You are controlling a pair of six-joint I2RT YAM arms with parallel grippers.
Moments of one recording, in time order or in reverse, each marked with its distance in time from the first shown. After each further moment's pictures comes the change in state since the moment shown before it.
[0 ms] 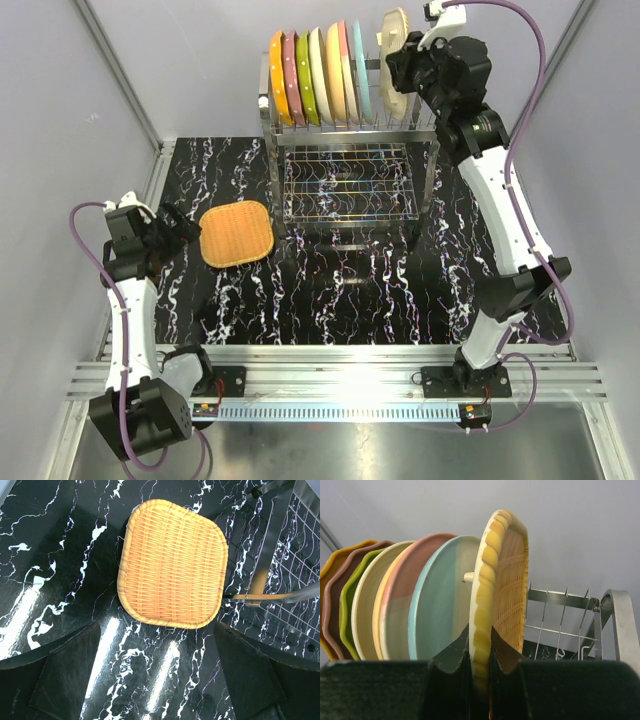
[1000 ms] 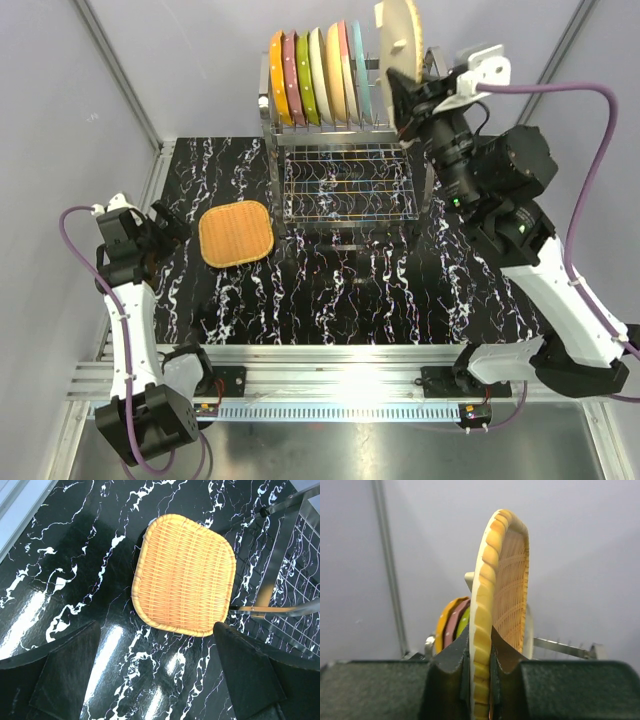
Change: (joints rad) left arm 0.049 -0.034 0.015 -0.024 -0.036 0.000; right arm 0.544 -0.490 -0.367 0.284 0.393 -0.357
